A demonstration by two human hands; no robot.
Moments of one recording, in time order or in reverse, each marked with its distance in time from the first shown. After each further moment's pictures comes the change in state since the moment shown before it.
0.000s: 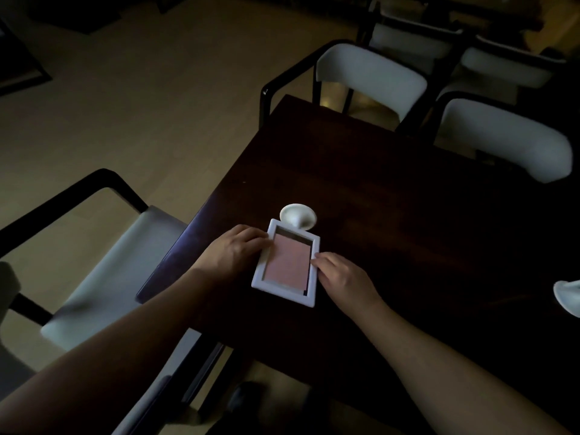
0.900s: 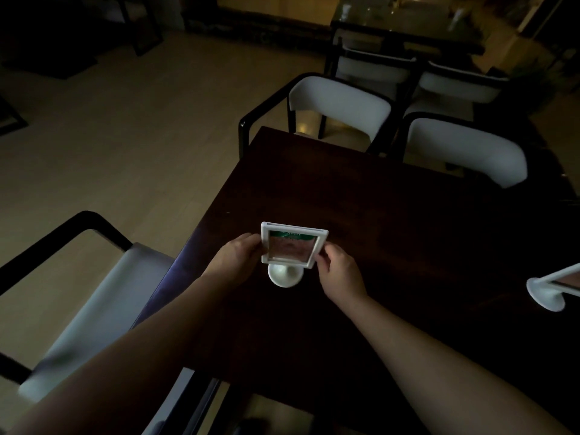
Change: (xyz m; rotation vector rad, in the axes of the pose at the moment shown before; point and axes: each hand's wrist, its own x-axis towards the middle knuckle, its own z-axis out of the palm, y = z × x) left_hand 0.060 0.013 -0.012 -0.268 -0.006 -0.319; right_hand 0.038 0.004 -0.030 0.327 0.221 0.515
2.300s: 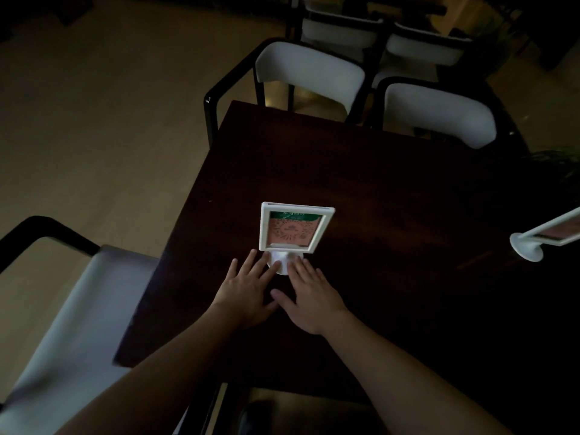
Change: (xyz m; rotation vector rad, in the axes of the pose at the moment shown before) left_hand -0.039 -0.034 0.070 0.534 -0.453 0.089; right_hand -0.050 -0.008 0.073 -0.473 -0.552 0.108
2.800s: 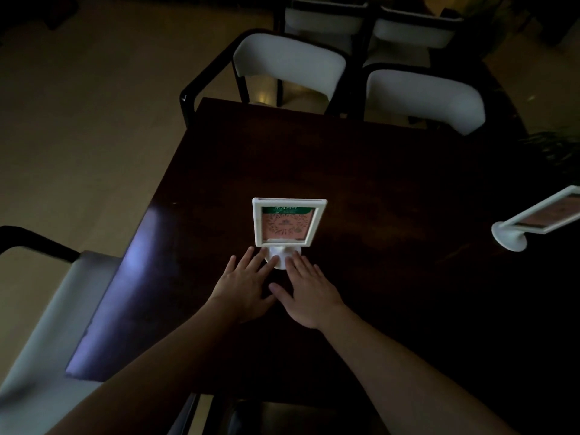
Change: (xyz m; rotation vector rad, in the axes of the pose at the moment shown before) left_hand 0.043 0.060 -0.006 0.000 -0.003 0.006; right_hand -0.004 0.071 -0.010 0.075 -0.003 0.014
